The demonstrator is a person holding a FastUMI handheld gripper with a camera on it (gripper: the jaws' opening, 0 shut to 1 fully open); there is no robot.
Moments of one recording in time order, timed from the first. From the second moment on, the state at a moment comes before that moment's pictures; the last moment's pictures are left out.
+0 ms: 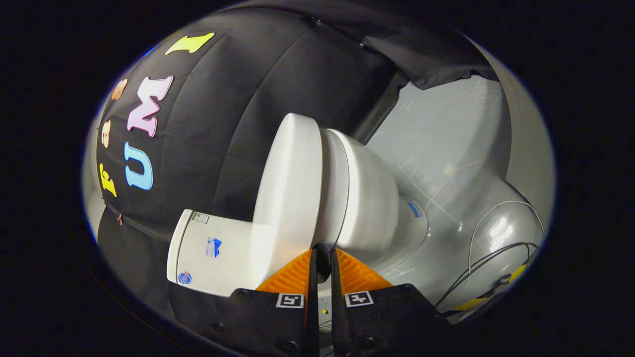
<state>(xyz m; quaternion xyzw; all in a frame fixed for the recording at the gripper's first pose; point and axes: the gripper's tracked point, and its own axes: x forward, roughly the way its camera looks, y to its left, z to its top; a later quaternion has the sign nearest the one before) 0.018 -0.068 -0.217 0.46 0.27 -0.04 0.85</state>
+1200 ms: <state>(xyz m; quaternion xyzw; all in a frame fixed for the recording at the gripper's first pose) 0.018 -0.037 -0.159 0.40 0.27 -0.07 0.88</state>
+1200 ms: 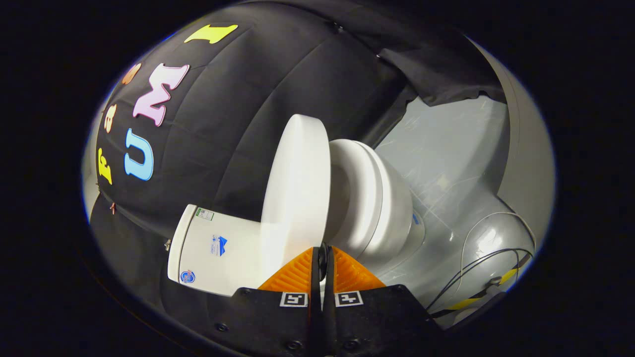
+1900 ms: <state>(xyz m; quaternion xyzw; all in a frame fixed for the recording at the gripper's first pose) 0.023 0.029 -0.064 0.28 0.25 -0.06 0.92</state>
